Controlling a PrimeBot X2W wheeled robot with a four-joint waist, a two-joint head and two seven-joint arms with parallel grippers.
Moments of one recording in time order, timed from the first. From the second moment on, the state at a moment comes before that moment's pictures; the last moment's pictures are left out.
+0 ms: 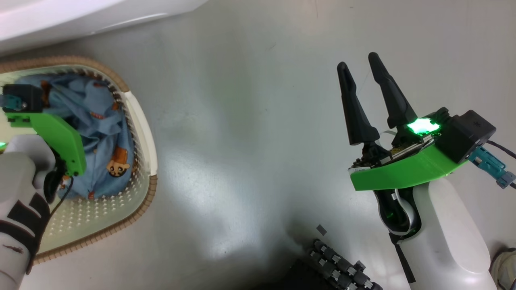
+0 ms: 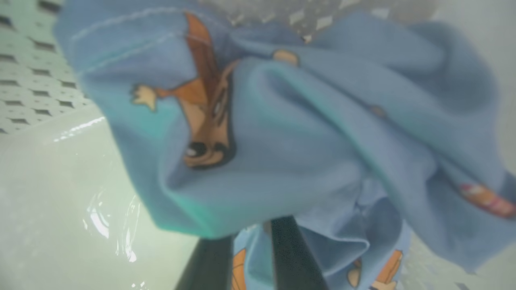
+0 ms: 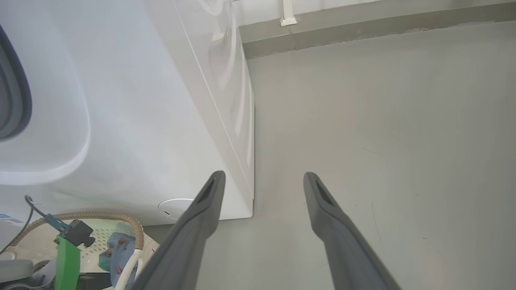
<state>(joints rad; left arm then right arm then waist) -1.05 0.36 -0.88 1.15 -0.88 -0.13 0.07 -0.50 -0.05 0.20 0.08 0.45 0.12 -0.26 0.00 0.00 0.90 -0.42</state>
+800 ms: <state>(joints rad) -0.97 0.36 -0.98 1.04 -1.00 -0.13 -0.17 -0.51 -0.05 0.20 0.10 0.44 0.12 -0.26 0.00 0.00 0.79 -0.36</state>
